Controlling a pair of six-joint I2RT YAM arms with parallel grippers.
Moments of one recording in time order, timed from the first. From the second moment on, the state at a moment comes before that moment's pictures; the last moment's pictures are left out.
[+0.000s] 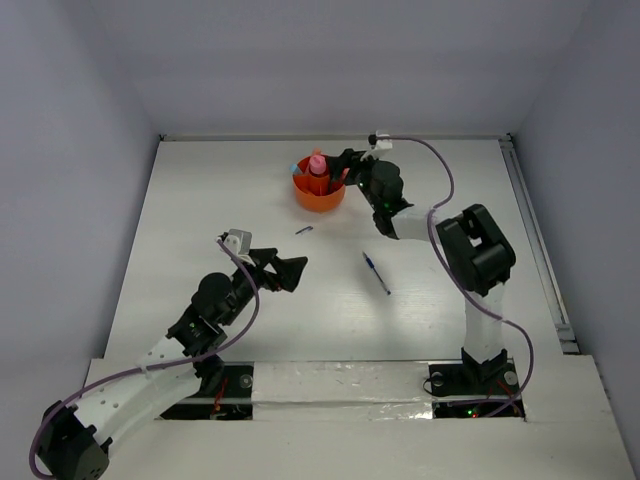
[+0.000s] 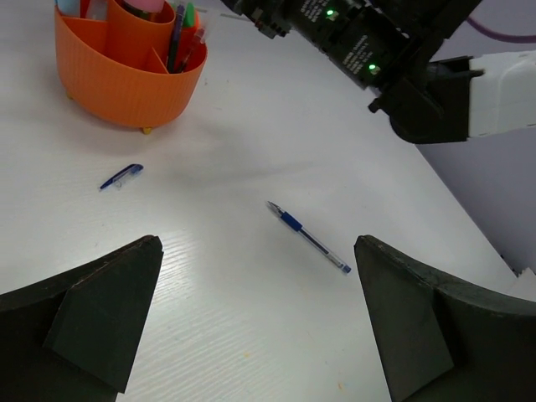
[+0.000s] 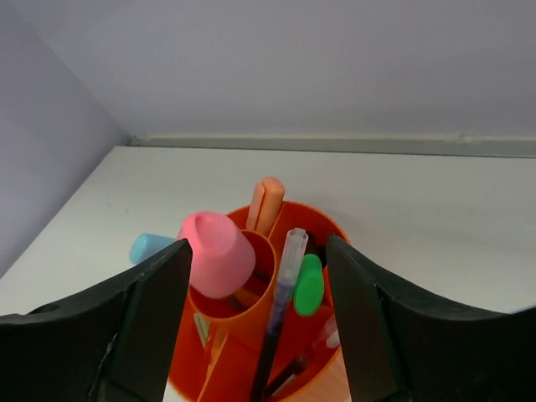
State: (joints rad) left arm -0.70 0.55 0.25 0.30 -0.10 -0.49; right arm 0.52 2.06 1.26 0.89 0.09 0.38
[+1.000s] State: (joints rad) left arm -0.70 0.64 0.25 0.29 -0.01 -0.56; right arm 0.52 1.65 0.99 -0.40 -0.03 0.35
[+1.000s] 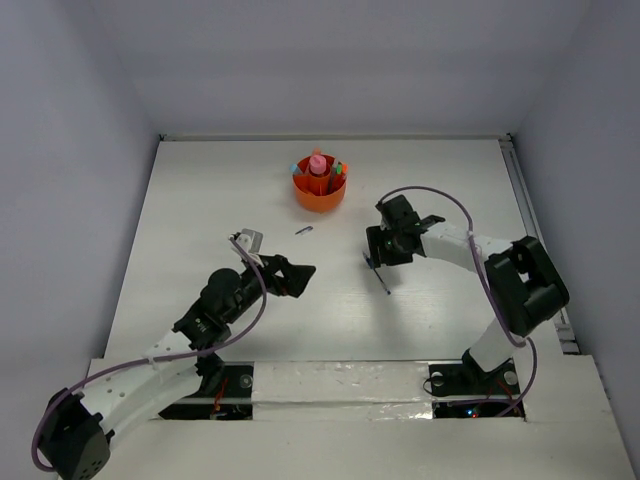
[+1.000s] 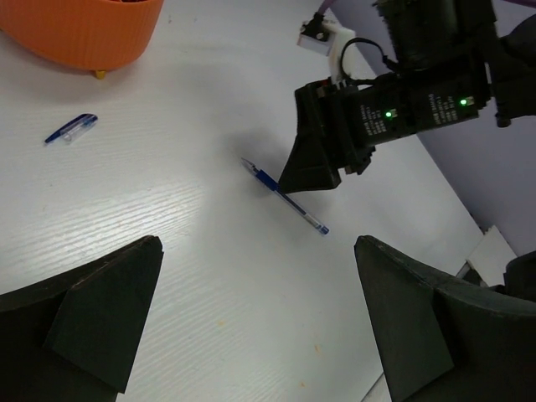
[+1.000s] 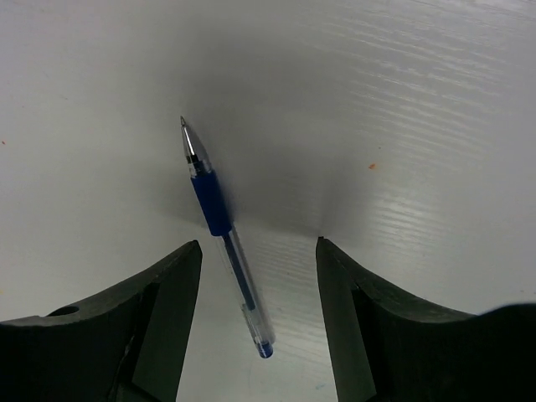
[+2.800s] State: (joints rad) left arm -0.70 0.97 0.21 0.61 0.18 -0.68; right arm 0.83 1.42 0.80 0.45 -0.18 0.70
